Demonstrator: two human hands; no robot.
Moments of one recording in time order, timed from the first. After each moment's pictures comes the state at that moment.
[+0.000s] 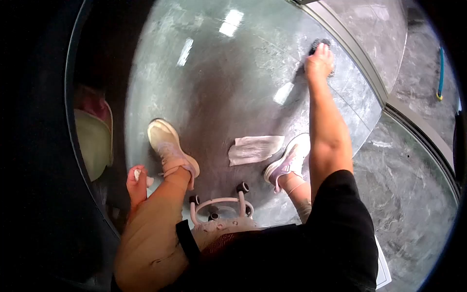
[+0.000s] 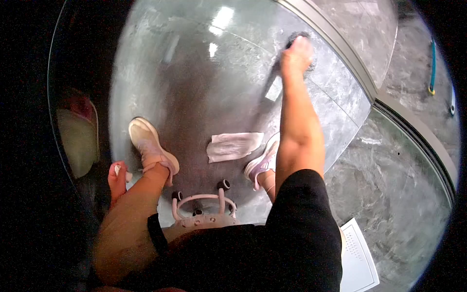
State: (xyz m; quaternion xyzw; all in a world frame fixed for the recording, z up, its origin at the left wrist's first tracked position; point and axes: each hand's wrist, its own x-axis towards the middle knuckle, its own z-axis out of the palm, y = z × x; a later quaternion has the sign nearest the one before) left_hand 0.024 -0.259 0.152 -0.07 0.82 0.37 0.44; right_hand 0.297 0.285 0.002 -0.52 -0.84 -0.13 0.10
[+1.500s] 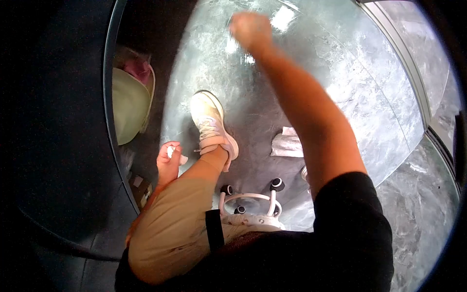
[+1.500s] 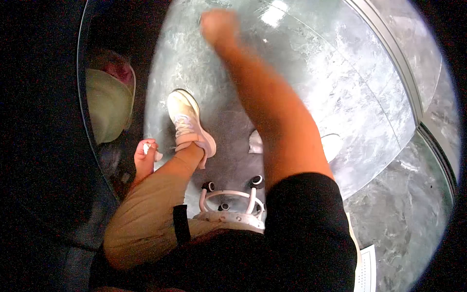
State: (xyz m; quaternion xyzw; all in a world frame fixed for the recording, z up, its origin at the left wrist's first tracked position) left_hand 0.038 -0.265 0.151 -0.07 0.82 0.41 0.41; right_hand 0.038 0.112 -0.004 -0.28 -0.93 0.24 0.04
